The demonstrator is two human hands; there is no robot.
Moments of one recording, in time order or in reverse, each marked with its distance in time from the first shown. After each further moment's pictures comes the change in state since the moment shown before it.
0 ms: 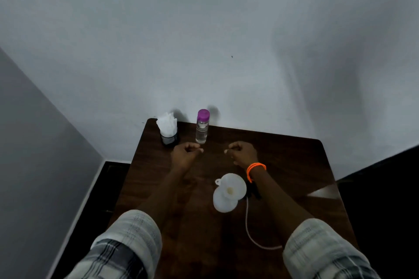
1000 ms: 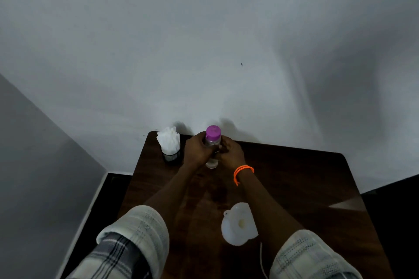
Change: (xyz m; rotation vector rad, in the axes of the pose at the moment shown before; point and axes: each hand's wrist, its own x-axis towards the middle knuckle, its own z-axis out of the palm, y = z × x) left_hand 0.090 0.038 0.030 0.265 0.021 0.275; right_hand 0.081 -0.026 0.072 0.167 -0.091 -0.227
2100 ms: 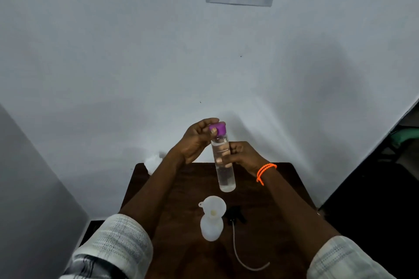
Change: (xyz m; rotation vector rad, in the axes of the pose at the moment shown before) left_hand -0.117 0.211 -0.082 -0.950 -0.616 0.161; right_hand -0.200 -0.154 -0.164 0.130 -0.229 -0.182
